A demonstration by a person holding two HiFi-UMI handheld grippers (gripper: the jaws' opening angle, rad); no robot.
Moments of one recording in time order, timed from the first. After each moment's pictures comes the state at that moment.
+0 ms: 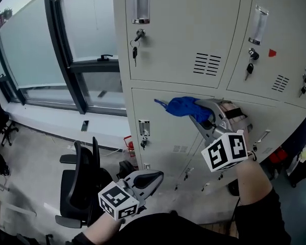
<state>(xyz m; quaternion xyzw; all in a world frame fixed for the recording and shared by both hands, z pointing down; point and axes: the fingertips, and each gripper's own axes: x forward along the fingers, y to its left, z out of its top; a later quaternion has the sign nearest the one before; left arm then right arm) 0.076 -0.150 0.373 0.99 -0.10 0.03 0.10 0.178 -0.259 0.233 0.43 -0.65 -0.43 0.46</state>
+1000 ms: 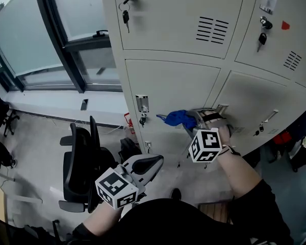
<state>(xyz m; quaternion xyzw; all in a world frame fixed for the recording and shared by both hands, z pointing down) 0.077 -0.153 0.397 0.98 -0.11 0.05 0.12 0.192 -0.273 0.447 0.35 -0.69 -0.27 0.57</state>
